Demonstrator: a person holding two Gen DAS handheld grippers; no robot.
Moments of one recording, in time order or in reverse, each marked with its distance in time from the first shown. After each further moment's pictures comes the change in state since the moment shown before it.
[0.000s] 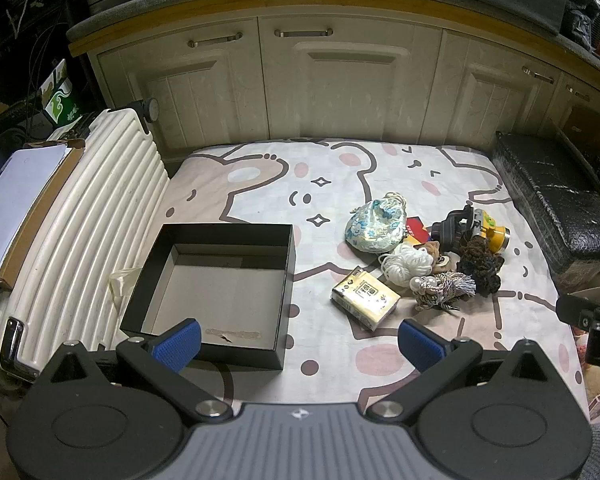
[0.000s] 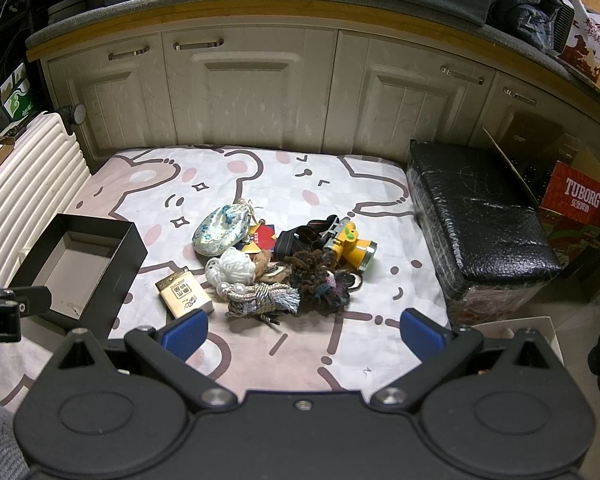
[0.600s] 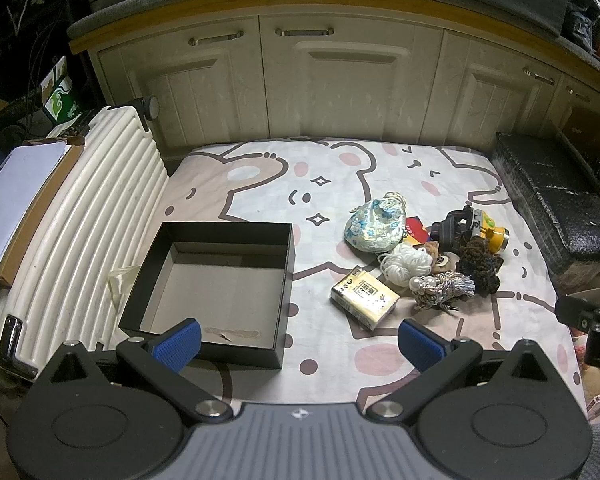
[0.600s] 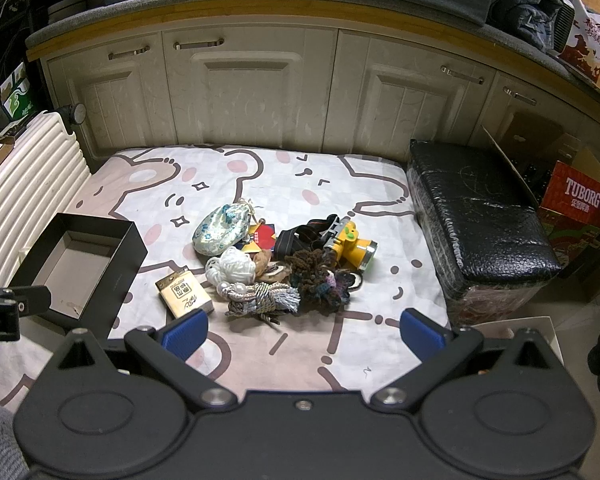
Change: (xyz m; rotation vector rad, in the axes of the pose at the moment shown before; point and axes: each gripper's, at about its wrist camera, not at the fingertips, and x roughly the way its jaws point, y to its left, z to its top) left arm 0.001 -0.002 -0.003 -0.002 0.001 -0.005; right arm 0.000 0.000 0.000 0.002 0.001 -0.001
